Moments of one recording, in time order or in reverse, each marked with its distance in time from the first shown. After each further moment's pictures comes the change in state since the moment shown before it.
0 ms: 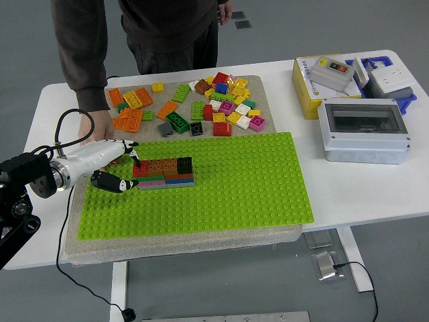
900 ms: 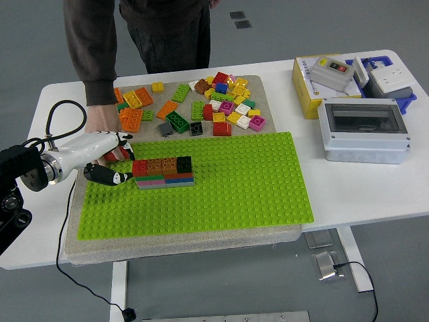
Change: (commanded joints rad) left arm -0.015 0.040 -0.033 -0.030 -0.005 0.007 -0.011; right arm -0.005 -0.003 -0.004 0.000 0.004 0.001 -0.001
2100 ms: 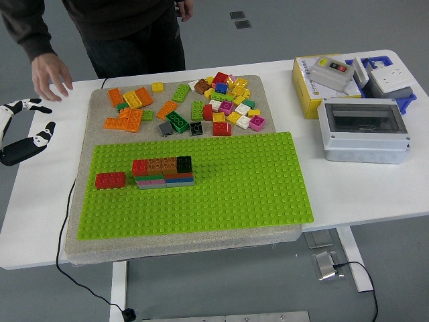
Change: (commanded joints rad) left arm 0.407 -0.297 -0.760 -0.062 -0.043 0.182 -0.185; right arm -0.010 0.026 -0.015 0.000 0.027 -0.030 0.037
